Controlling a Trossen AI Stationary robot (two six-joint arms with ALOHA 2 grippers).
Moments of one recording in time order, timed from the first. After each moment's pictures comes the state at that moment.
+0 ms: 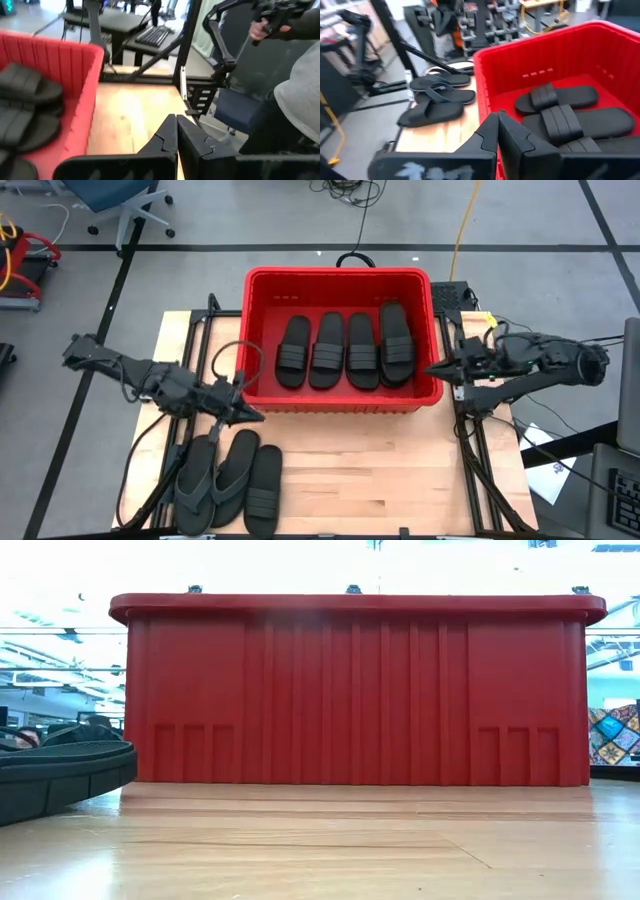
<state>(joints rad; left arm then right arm) -0.39 0.84 0.80 -0.15 -0.08 -0.23 0.20 0.59 1.03 -0.72 0.19 0.27</state>
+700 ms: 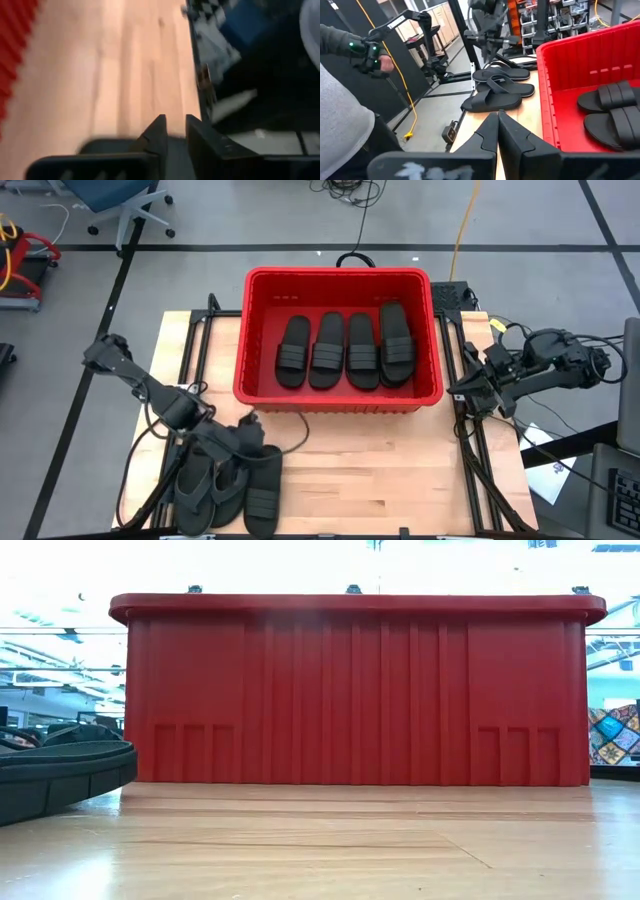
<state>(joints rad) -0.60 1.28 1.14 -0.62 -0.08 -0.64 0.20 0.46 1.02 -0.77 -0.13 0.31</state>
